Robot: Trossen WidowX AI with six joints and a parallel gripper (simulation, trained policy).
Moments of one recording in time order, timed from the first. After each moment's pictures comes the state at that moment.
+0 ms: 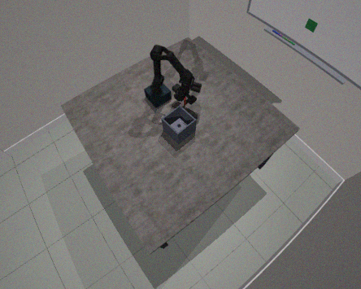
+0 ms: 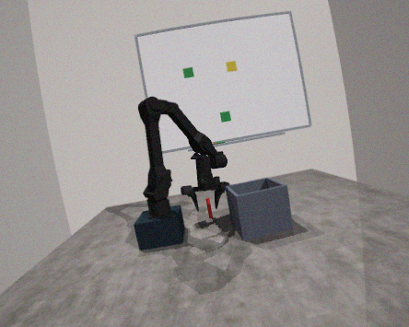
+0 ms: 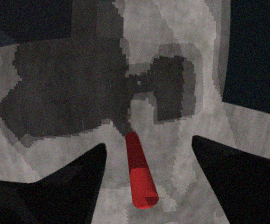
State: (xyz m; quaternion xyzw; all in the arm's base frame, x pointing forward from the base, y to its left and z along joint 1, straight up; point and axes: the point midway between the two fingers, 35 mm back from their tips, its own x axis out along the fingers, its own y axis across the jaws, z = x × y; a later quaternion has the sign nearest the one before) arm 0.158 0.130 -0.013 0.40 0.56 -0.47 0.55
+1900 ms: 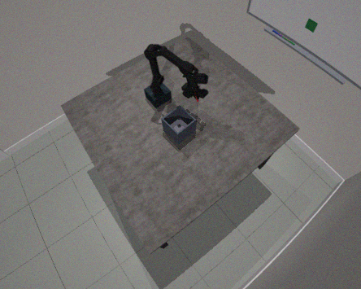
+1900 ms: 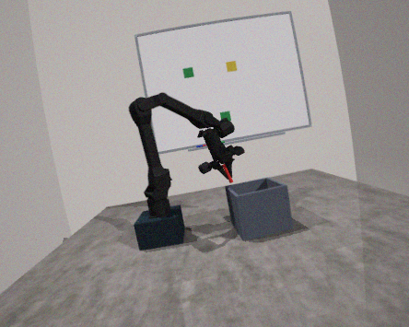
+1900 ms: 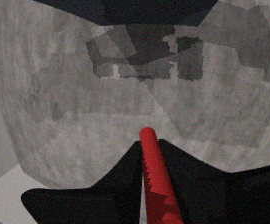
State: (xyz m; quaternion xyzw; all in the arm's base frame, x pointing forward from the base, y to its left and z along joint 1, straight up) arm 0.255 0.168 0.090 0.52 0.51 -0.32 0.60
